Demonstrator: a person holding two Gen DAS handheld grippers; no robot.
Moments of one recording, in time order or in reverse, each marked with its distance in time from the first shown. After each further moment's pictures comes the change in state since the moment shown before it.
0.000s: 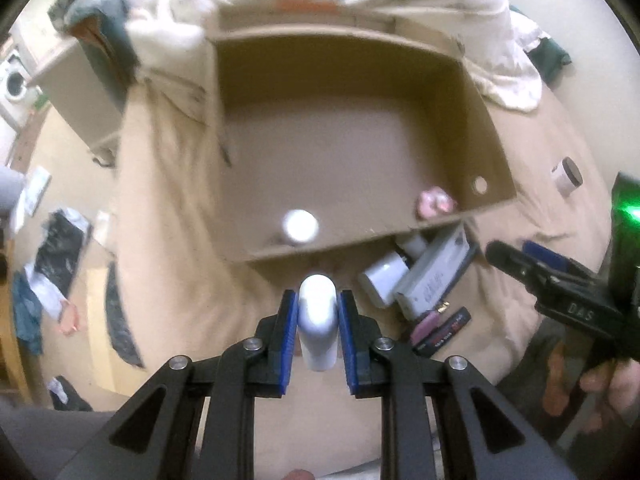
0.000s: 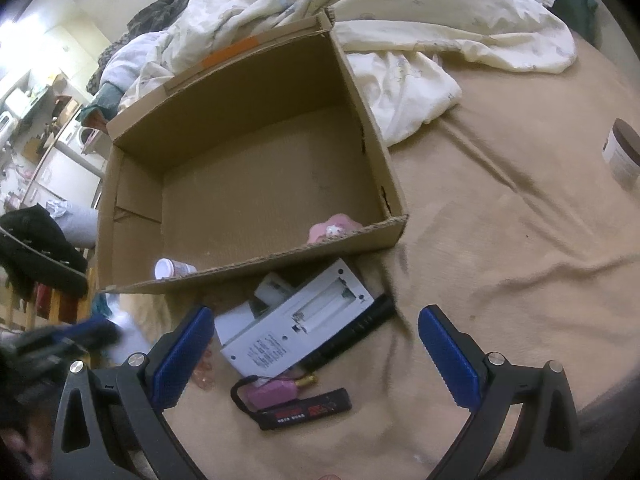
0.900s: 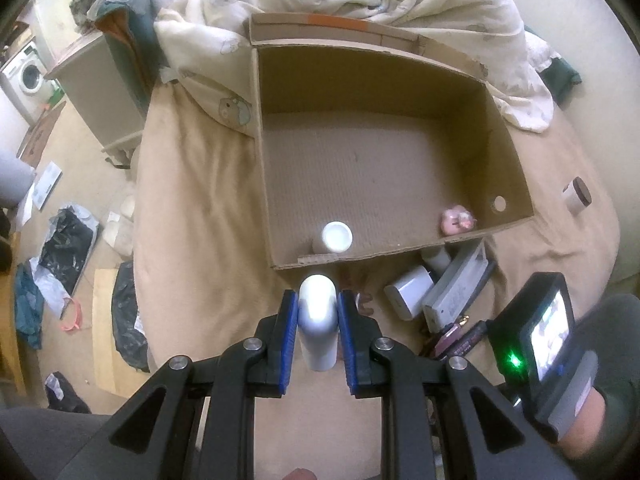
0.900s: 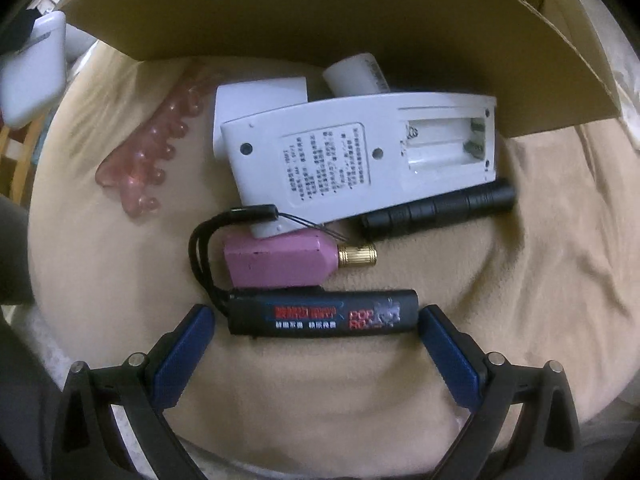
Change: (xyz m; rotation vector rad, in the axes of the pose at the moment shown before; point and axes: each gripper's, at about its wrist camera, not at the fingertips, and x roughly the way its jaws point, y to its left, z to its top) left arm 0.005 0.025 -0.009 -0.048 -0.051 0.019; right arm 0.087 0.070 -0.087 -0.458 0.388 -0.214
